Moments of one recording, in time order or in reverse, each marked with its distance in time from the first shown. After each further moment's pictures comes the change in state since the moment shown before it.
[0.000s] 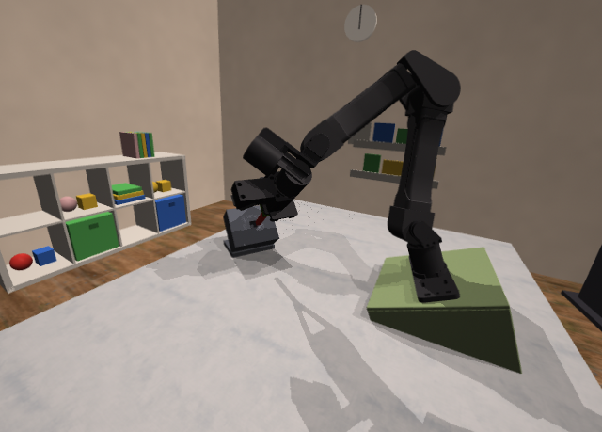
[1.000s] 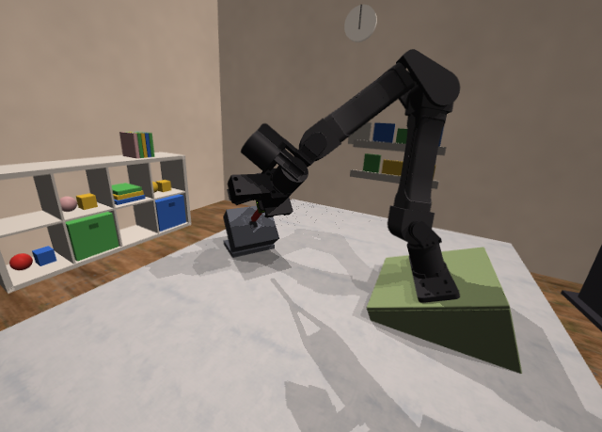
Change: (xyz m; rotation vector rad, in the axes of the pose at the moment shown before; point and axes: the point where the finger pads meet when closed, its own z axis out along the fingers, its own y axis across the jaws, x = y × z) arm -0.006 -0.013 0.004 0.022 -0.018 0.038
